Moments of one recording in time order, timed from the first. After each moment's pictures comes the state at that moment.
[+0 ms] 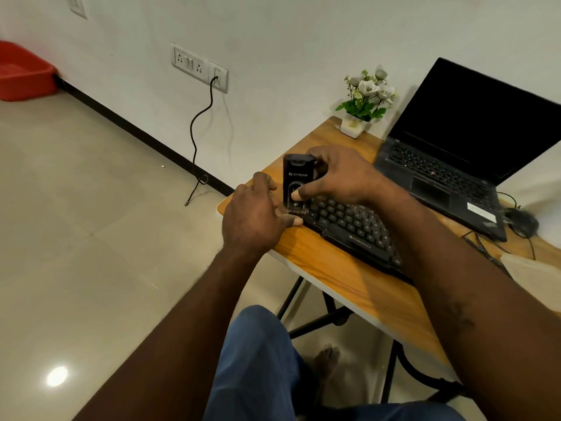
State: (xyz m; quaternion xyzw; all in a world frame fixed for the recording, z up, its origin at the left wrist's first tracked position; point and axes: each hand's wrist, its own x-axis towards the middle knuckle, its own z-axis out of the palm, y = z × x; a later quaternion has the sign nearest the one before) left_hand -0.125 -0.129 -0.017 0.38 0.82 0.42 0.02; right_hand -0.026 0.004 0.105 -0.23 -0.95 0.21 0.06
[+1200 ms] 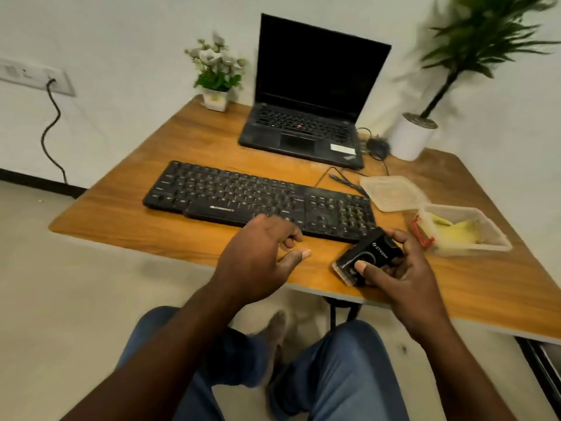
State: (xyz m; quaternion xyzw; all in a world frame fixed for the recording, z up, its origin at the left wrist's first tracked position) left_hand 0.074 -0.096 -0.009 0.71 0.59 0.38 0.08; right_hand 0.334 -0.062 0.018 -0.52 -0.64 0.39 0.40
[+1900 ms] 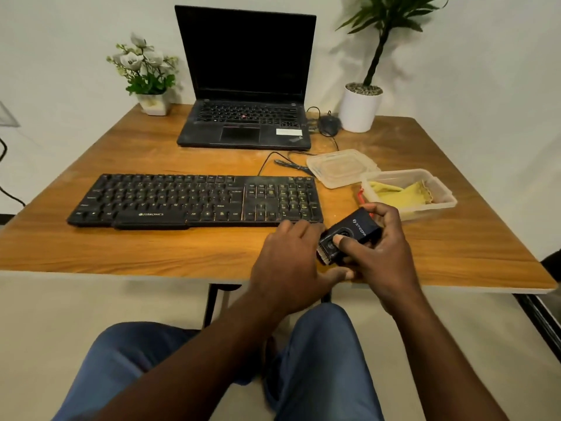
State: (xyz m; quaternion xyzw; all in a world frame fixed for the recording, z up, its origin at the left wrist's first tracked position) left_hand 0.225 -0.065 -0.007 0.75 0.61 0.26 0.06; right_hand 0.393 -0.040 0.006 -0.54 -0.58 0.40 0.46
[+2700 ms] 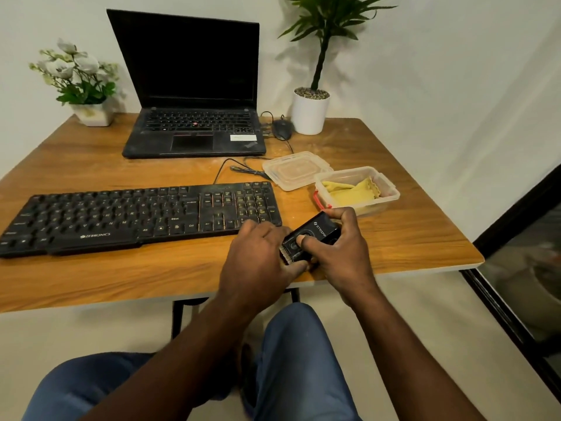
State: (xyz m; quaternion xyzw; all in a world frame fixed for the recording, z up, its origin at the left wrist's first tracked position) left_hand 0.233 -0.054 -0.006 0.74 0.60 0.28 0.06; right_hand 0.395 -0.043 0.011 -0.60 -0.56 0.35 0.46
